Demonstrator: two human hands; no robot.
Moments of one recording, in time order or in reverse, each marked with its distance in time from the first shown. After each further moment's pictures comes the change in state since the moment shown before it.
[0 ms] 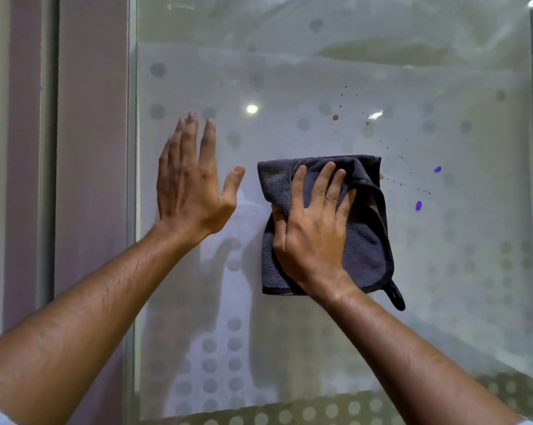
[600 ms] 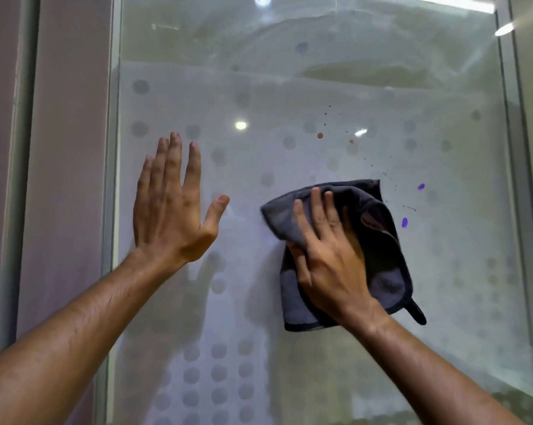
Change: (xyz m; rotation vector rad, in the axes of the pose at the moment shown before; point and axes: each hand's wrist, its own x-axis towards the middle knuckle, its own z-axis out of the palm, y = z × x) left_hand -0.007 -0.008 0.007 0.114 -0.038 0.060; right_hand -0.006 0.058 0.001 0.035 0.128 -0.276
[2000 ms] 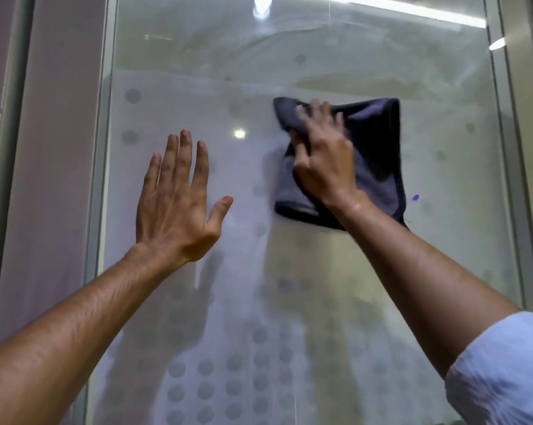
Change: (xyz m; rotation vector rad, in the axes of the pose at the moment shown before) left_hand 0.019 0.015 0.006 0.014 -0.038 0.049; right_hand 0.154 0.037 -0.012 0.221 0.137 0.107
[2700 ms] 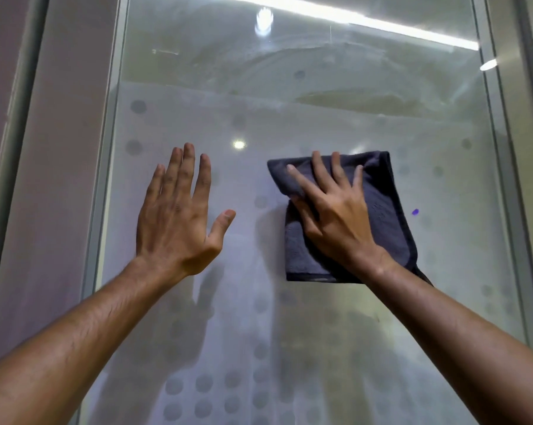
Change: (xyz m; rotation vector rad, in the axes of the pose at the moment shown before) left_hand -0.003 -0.001 -0.002 -0.004 0.014 0.001; right_hand -0.061 0.018 -0.007 -0.244 -0.091 -0.165
